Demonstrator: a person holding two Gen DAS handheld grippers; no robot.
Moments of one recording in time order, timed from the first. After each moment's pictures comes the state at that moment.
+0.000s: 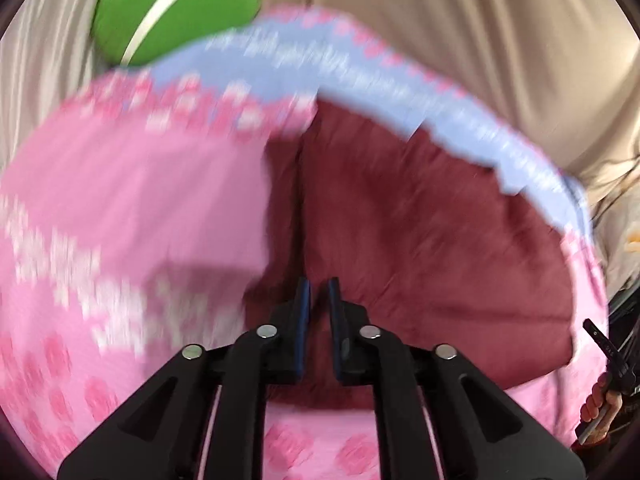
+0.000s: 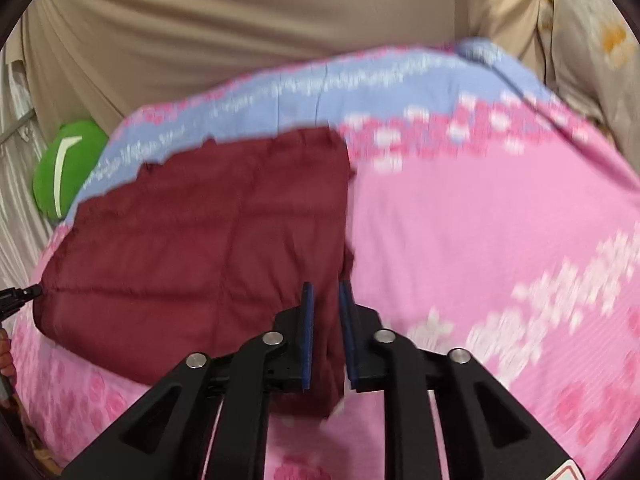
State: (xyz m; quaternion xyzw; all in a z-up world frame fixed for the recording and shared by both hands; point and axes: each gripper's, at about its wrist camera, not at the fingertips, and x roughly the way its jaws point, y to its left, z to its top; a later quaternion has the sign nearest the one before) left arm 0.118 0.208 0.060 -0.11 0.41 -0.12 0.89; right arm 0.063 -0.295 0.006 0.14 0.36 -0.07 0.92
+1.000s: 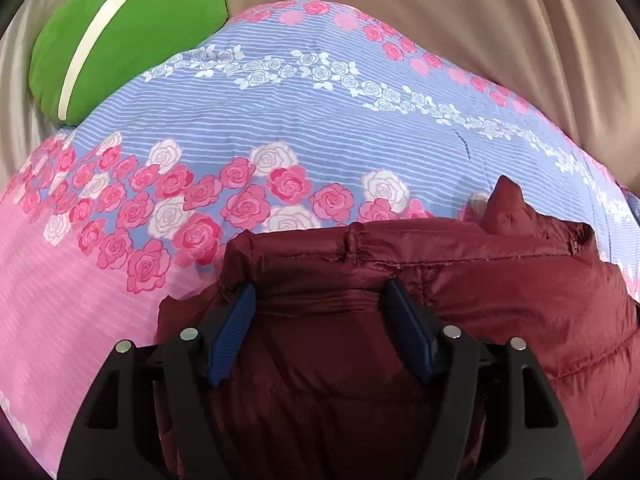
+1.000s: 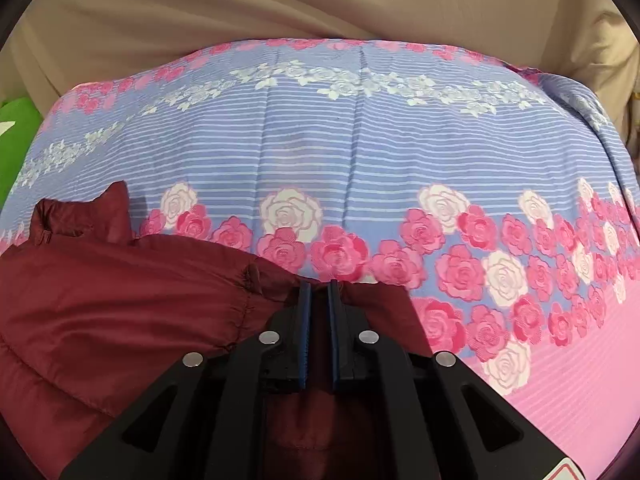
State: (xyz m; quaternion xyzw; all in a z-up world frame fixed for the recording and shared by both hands) left arm 0.301 0.146 -0.005 -0.05 0.40 -0.05 0.91; right arm 0.302 -0.297 -0.038 0.07 0.41 -0.12 0.90
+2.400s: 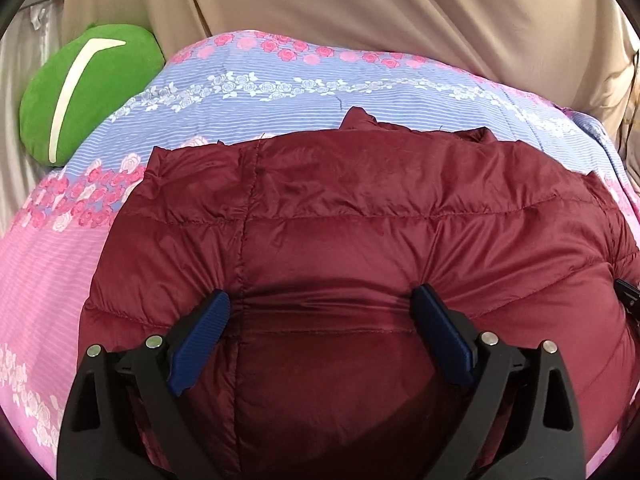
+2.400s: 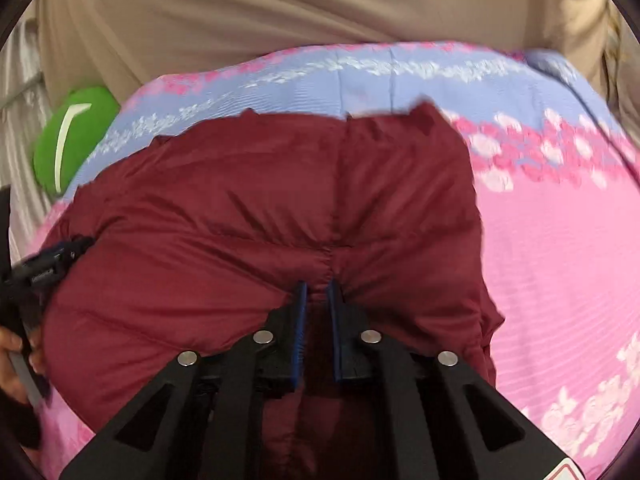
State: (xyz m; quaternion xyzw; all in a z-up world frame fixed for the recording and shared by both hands) left arm 0.183 0.075 0.003 0.04 0.36 -0.12 0.92; right arm 0.136 -0.236 -0.043 0.13 0.38 -0.04 0.91
